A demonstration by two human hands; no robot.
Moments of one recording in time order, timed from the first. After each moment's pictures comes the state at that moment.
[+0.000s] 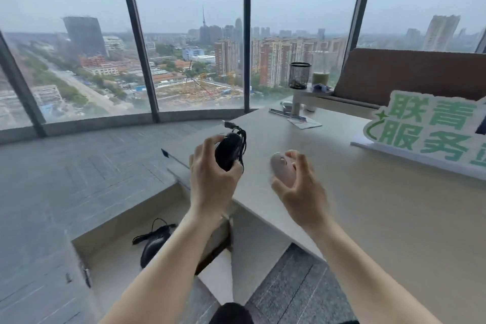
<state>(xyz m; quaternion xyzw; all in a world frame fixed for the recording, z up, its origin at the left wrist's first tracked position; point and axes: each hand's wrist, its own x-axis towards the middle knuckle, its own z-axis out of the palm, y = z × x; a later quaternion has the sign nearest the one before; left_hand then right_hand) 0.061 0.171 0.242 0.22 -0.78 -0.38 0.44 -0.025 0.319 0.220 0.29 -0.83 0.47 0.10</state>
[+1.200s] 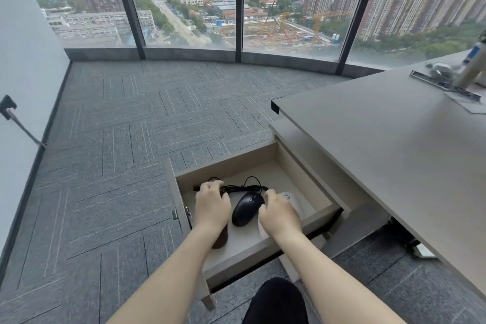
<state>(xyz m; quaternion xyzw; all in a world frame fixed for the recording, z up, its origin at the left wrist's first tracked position) 0.180 -0.051 0.040 0.52 -0.77 -0.30 0.19 0.059 0.049 0.038 0.37 -0.89 0.19 -0.20</state>
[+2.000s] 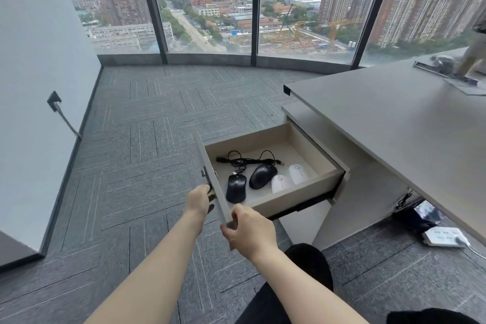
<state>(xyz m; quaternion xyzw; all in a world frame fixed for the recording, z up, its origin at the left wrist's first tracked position) 0.293 0.000 0.023 0.54 -0.45 -0.65 0.28 0.213 0.129 0.031 0.53 -0.80 0.23 -0.16</state>
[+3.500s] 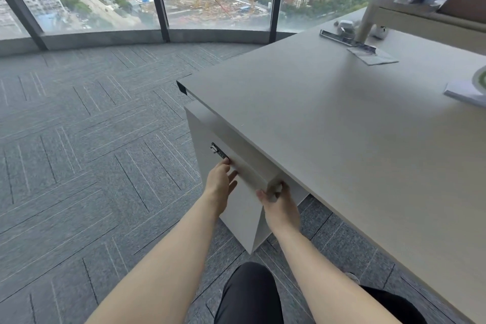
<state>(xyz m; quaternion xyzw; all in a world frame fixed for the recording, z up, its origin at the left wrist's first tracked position) 0.002 0.027 0.025 0.42 -0.44 -0.78 0.16 -0.036 0.173 0.008 0.10 -0.89 0.39 -0.20</state>
